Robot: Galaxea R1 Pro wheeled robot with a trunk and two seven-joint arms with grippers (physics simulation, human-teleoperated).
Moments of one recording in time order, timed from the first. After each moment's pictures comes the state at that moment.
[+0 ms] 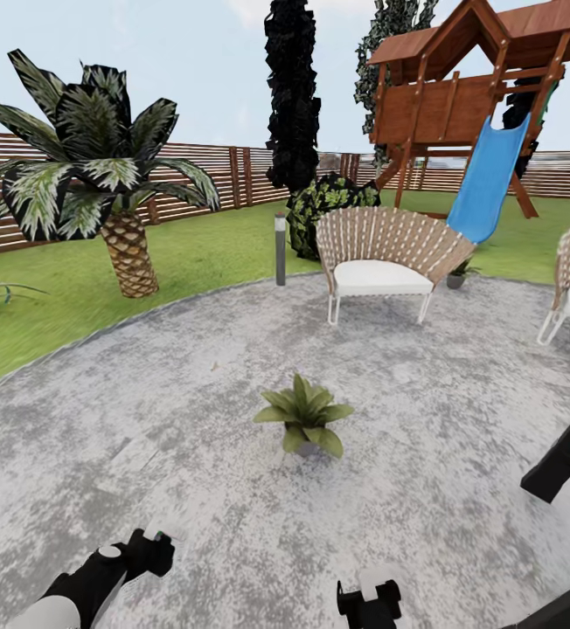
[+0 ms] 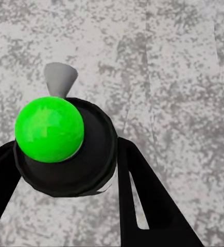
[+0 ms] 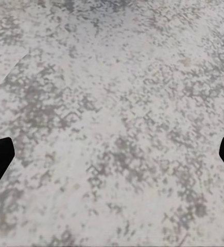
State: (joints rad) left arm -0.59 0.11 0.24 -0.24 -0.53 -0.02 -0.34; right arm -0.40 0.14 -0.04 -0.18 0.34 -0.33 -0.24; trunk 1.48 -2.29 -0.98
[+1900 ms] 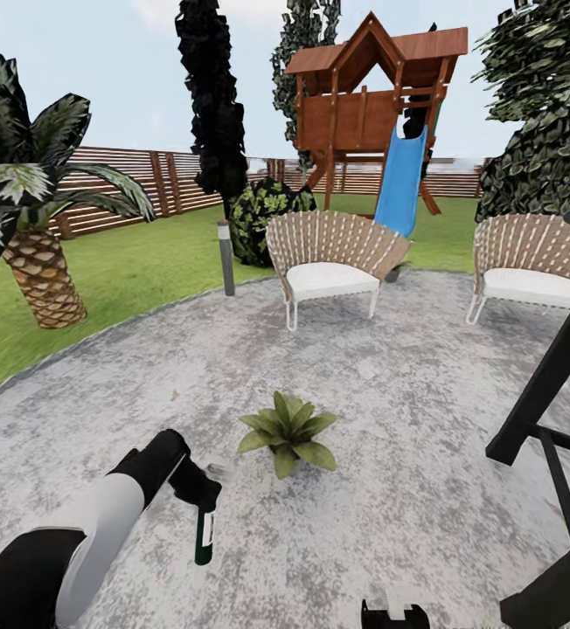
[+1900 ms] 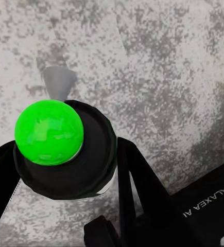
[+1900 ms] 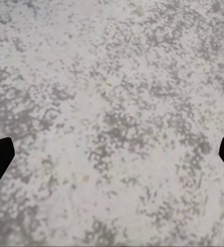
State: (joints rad) left arm -0.92 0.00 -0.02 -0.29 -0.53 0.83 -0.77; right arm -0.40 0.09 -0.08 -0.11 0.19 -0.33 -0.24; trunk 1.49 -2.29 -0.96
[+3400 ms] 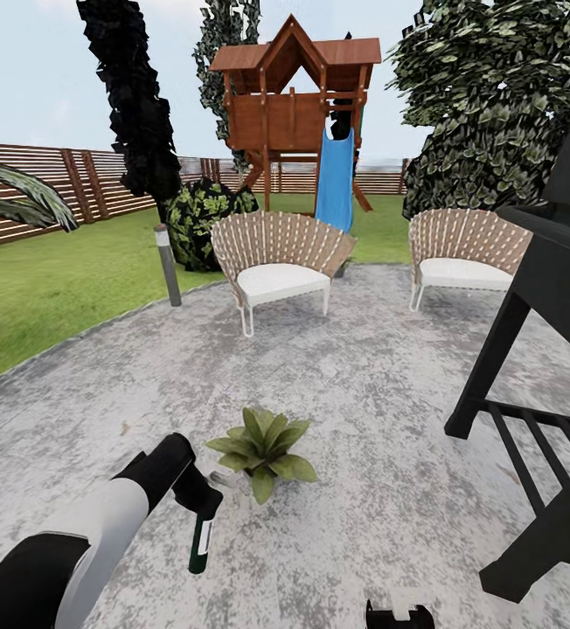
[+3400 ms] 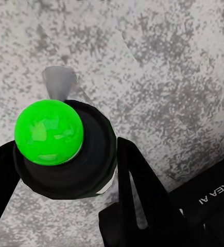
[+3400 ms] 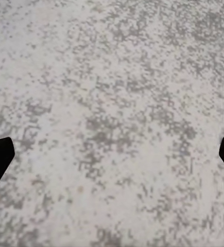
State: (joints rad) left arm -0.91 -0.02 -0.11 -0.30 -0.55 0.84 -0.77; right arm -0.40 0.07 -0.08 -0.11 0.19 -0.34 -0.24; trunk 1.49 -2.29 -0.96
